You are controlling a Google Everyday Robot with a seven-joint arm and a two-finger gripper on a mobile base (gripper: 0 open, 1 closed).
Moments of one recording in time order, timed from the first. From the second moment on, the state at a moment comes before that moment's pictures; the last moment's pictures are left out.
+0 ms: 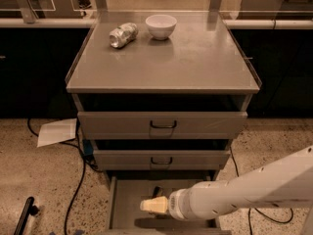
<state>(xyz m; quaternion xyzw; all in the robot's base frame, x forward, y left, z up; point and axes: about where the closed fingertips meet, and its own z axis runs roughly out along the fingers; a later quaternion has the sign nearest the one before) 0.404 -0.040 0.481 0.00 0.97 0.21 0.12</state>
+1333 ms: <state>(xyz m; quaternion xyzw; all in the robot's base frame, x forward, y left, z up) 0.485 0.009 0.363 -0.02 0.93 0.37 0.06</state>
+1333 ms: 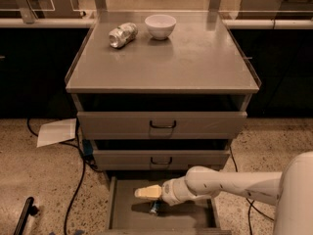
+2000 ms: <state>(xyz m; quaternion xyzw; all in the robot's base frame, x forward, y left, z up) 0.495 0.007 0.339 0.03 0.91 0.39 0.09</state>
